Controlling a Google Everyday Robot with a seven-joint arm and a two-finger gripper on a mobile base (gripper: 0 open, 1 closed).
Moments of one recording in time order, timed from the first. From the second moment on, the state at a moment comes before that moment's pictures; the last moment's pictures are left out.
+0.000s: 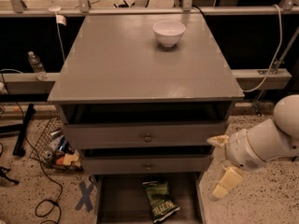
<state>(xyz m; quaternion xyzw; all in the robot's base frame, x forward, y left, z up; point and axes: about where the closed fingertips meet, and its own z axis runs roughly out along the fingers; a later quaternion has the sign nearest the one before) 0.413 -0.172 0.701 -0.59 0.75 0.21 0.21</state>
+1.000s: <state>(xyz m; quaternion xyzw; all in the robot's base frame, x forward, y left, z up) 0.386 -0.204 0.558 -0.47 0.83 0.26 0.18</state>
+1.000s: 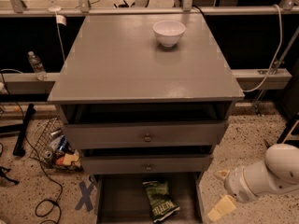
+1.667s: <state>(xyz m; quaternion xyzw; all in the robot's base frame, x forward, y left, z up) 0.368 -0.219 0.416 -0.39 0.83 0.35 0.18</state>
